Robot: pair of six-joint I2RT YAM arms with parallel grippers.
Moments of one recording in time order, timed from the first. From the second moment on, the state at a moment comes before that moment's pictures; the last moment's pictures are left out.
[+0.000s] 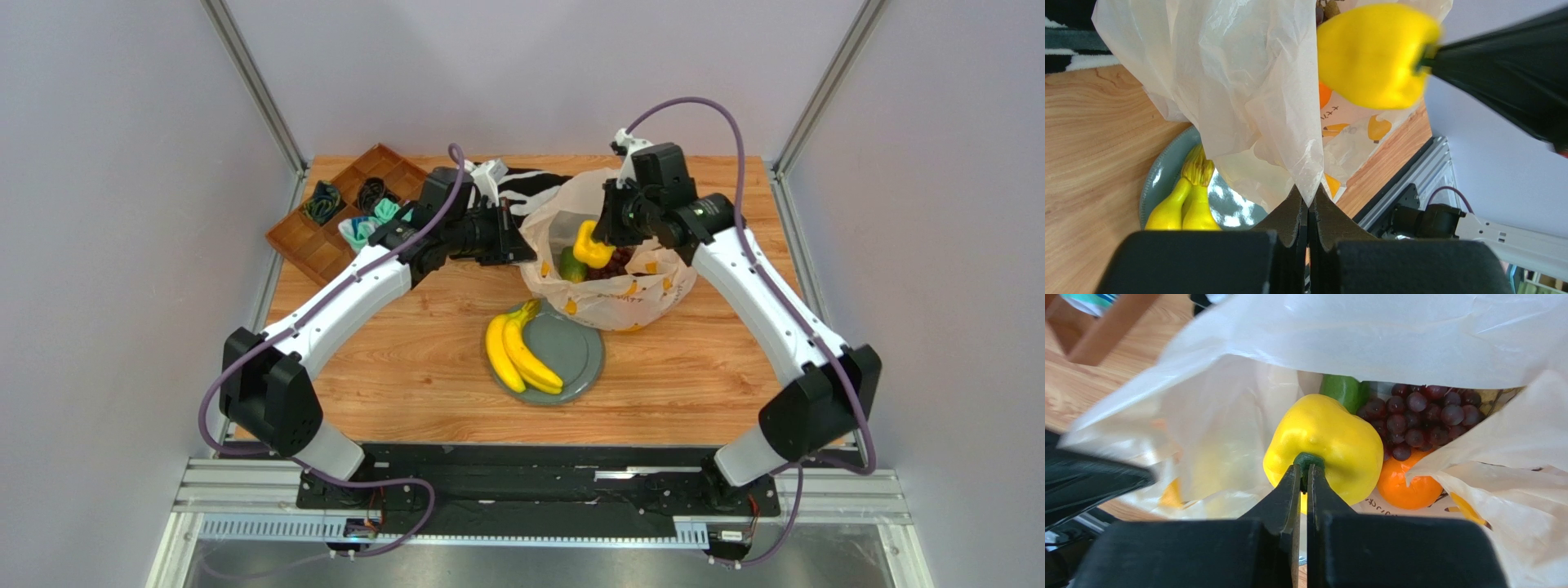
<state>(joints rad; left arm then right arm) -0.54 1.54 1.36 -0.38 0.41 -0.59 0.44 1.52 1.56 -0.71 -0.10 0.30</state>
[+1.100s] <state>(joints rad) -0.54 1.51 1.33 -0.36 0.41 -0.59 0.44 1.72 1.56 -0.83 0.06 0.31</state>
